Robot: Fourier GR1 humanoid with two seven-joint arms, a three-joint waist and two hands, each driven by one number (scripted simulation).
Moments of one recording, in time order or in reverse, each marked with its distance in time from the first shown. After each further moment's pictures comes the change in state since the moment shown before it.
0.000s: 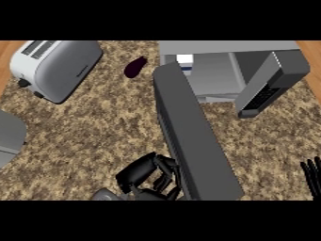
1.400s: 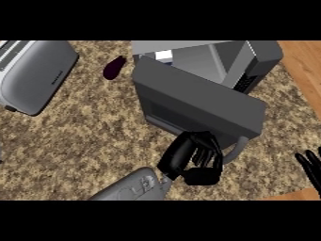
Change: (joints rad) left arm -0.468 0.007 -0.457 0.188 0.510 0.812 0.108; right arm 0.122 -0.096 0.179 -0.677 -0.324 0.143 0.392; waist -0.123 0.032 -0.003
